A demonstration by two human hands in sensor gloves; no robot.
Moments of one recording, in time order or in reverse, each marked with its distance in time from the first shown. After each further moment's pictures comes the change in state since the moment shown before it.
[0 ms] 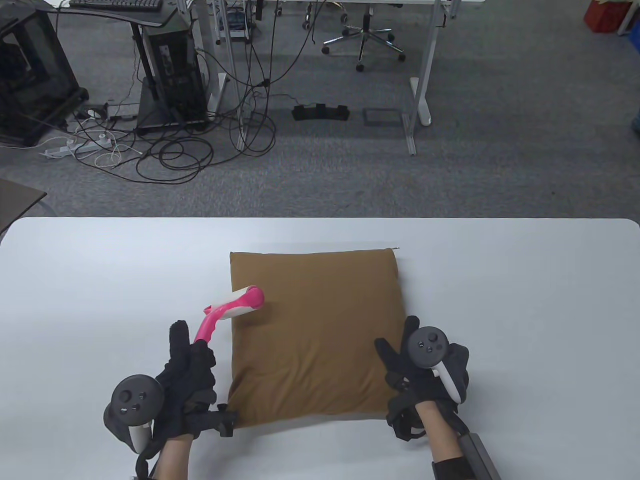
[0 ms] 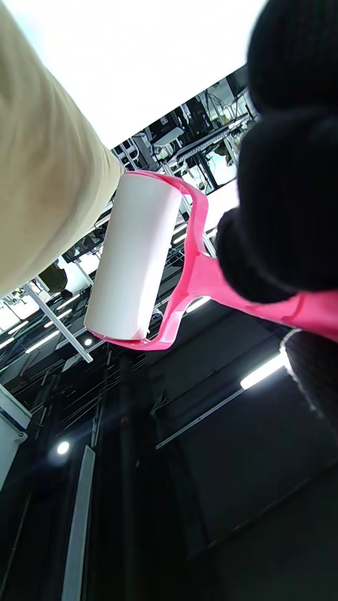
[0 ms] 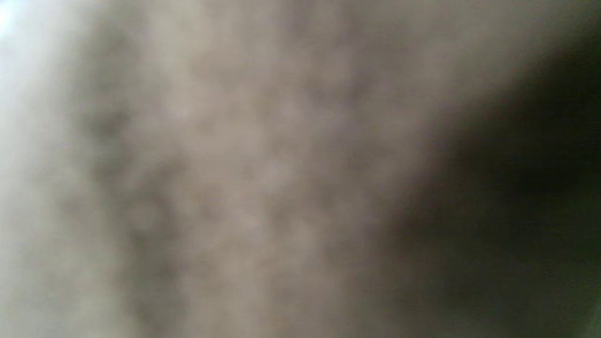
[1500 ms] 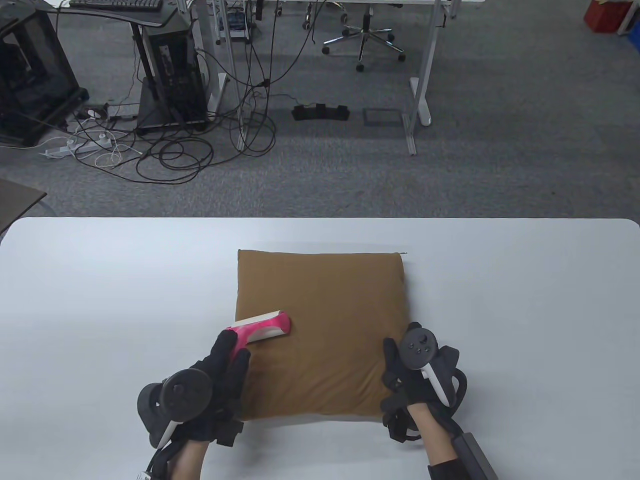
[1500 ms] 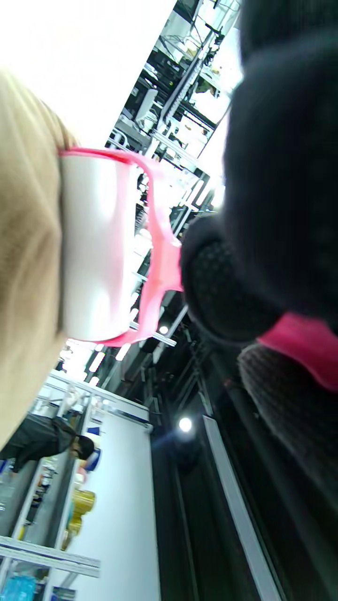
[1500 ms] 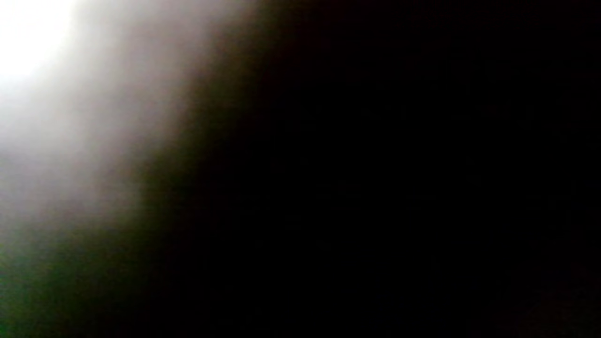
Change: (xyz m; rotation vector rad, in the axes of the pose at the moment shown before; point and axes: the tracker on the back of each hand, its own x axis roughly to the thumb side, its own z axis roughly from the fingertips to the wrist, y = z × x) left_hand 0.056 -0.025 -0.002 -0.175 -0.193 -0.419; right_hand 0.010 0.001 0.008 -0.067 0.088 0.090
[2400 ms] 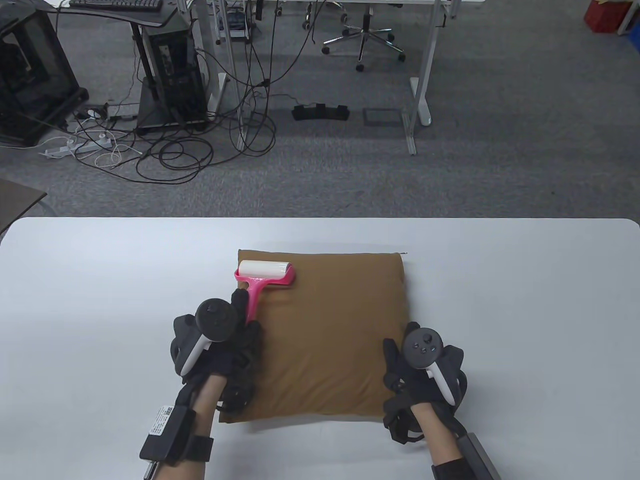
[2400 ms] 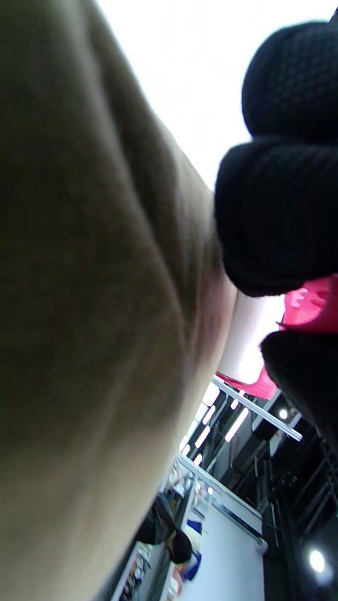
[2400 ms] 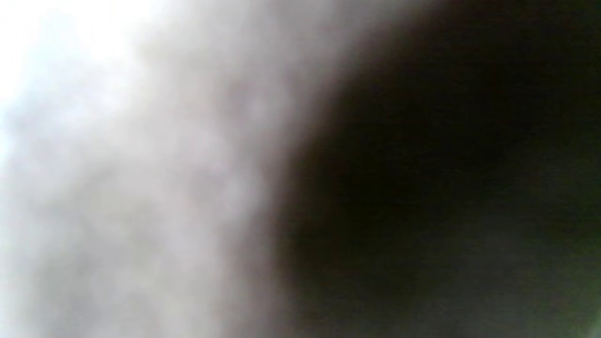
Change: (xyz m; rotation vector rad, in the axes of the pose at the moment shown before) left_hand -0.017 -0.049 -0.071 -0.396 0.222 -0.022; right_hand -0.005 0.000 -0.001 0.066 -0.020 -0.059
